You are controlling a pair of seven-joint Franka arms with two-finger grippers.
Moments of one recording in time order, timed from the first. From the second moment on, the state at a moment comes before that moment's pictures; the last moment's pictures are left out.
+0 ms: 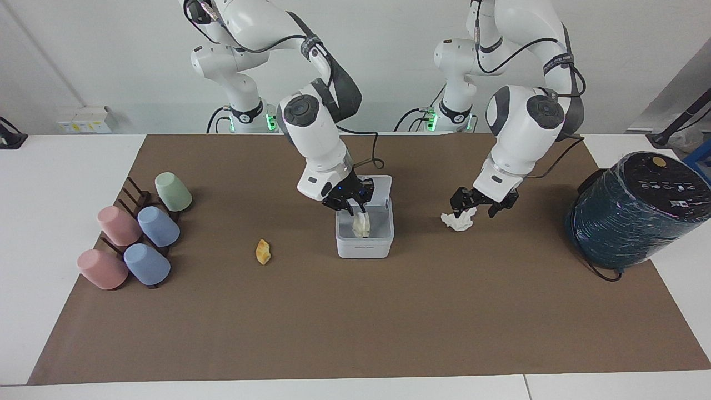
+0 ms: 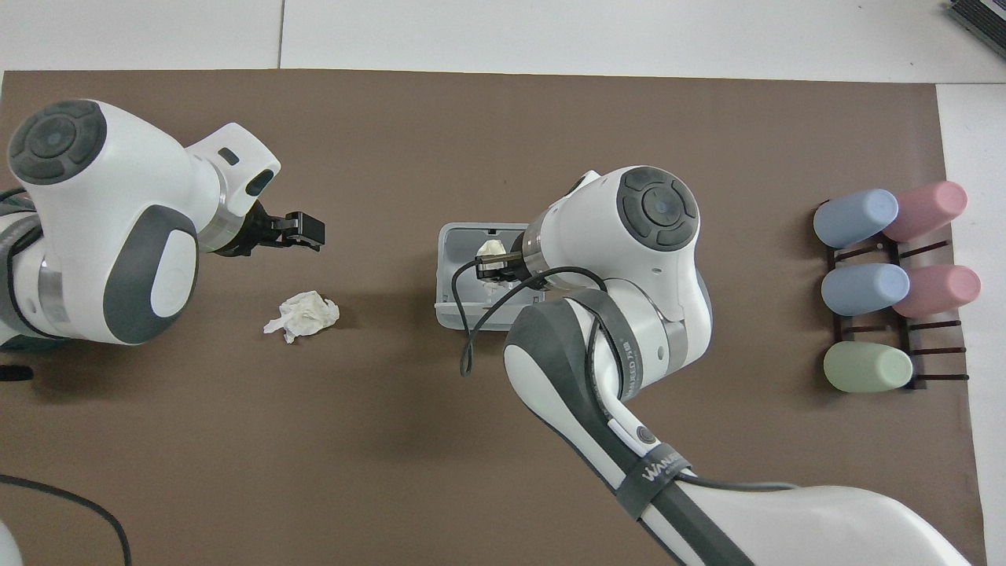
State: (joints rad) left arm -0.24 0.14 0.00 -1.91 -0.09 2.09 -0.18; right arm 0.45 0.33 0.08 -1.71 0.29 2.20 0.27
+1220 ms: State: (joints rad) left arm -0.23 0.15 -0.01 -2.13 -0.08 2.29 0.37; right arm 0.14 0.24 0.05 -1.82 0.19 2.19 -0.21
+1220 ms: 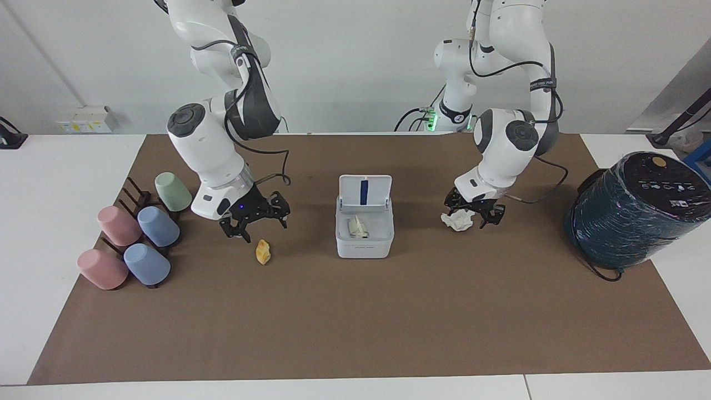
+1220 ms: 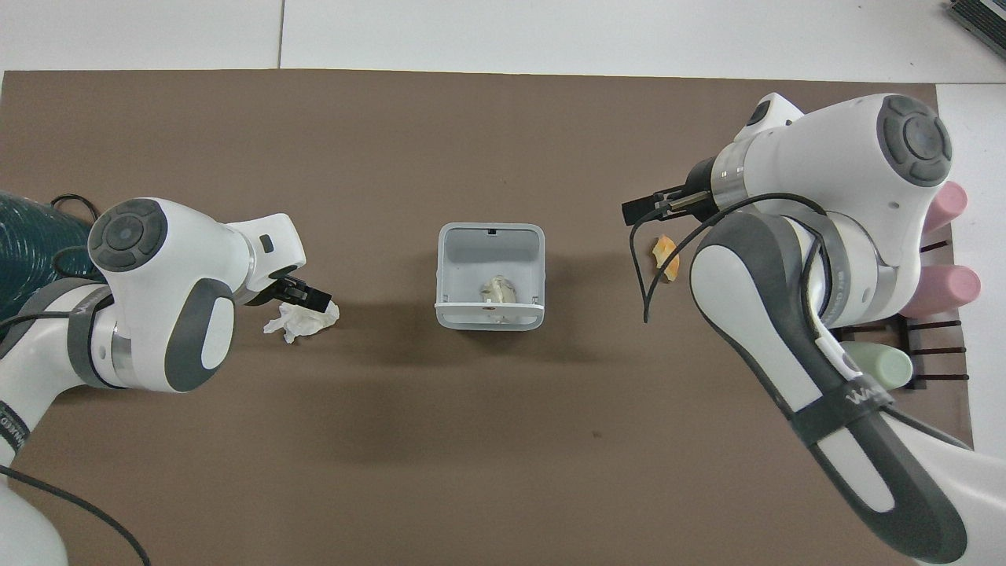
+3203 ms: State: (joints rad) left arm -0.28 0.22 -0.02 -1.78 -0.08 2.02 0.28; right arm 0.14 0.34 0.06 -2.03 0.00 2.53 -0.32
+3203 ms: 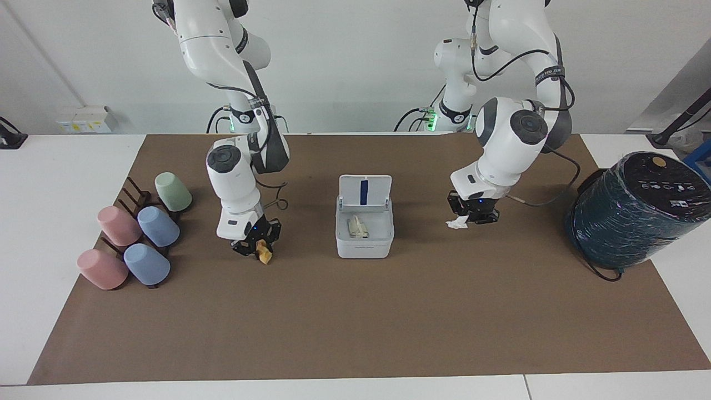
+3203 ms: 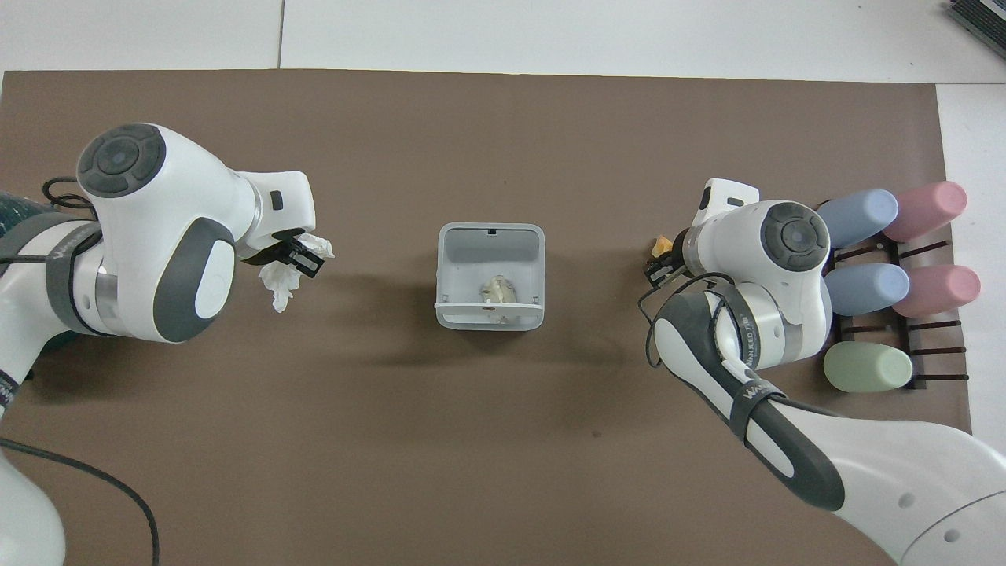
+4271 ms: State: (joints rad) left arm -0.60 0.30 -0.03 -1.74 -0.14 2.32 -0.36; right arm 0.11 0.21 0.07 -1.77 0.07 2.13 -0.07
